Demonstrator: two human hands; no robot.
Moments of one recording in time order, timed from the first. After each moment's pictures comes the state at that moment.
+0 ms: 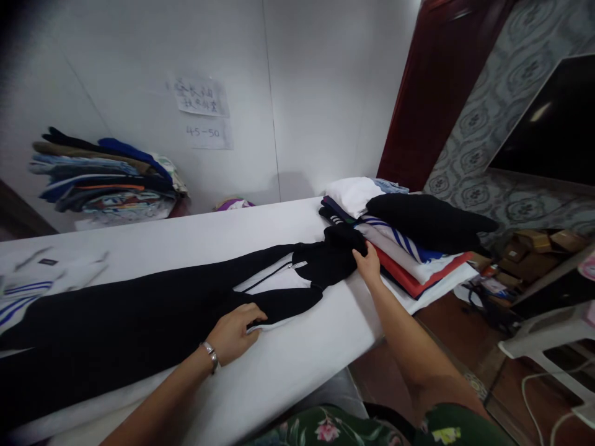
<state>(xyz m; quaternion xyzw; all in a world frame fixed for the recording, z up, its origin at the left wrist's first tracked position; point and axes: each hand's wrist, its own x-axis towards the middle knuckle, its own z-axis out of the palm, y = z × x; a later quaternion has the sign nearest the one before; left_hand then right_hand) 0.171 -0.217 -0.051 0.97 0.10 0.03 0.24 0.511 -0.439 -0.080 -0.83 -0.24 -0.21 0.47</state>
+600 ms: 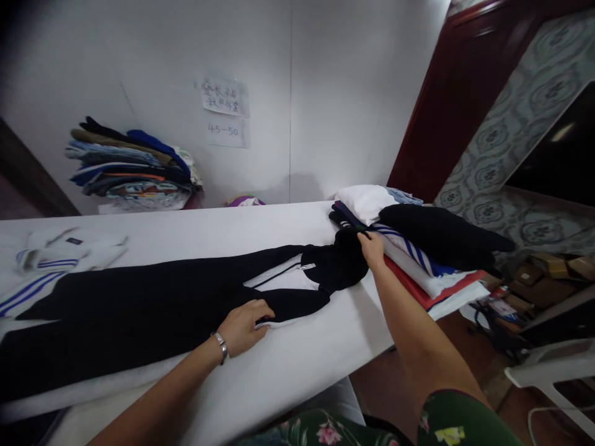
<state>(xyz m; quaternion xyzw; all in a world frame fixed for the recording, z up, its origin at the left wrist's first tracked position) 0.170 -0.217 -0.056 0.96 0.09 0.06 0.25 0.531 -0.394 -0.018 -0.78 -0.23 -0.17 0.56</state>
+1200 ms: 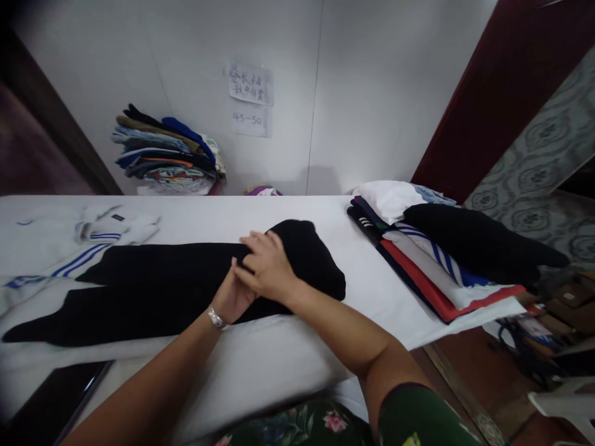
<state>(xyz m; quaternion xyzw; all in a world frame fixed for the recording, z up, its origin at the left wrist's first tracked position) 0.170 -0.183 -0.048 0.53 0.18 0.21 0.80 0.277 -0.256 0.014 -0.61 -0.71 -0.13 0.33</state>
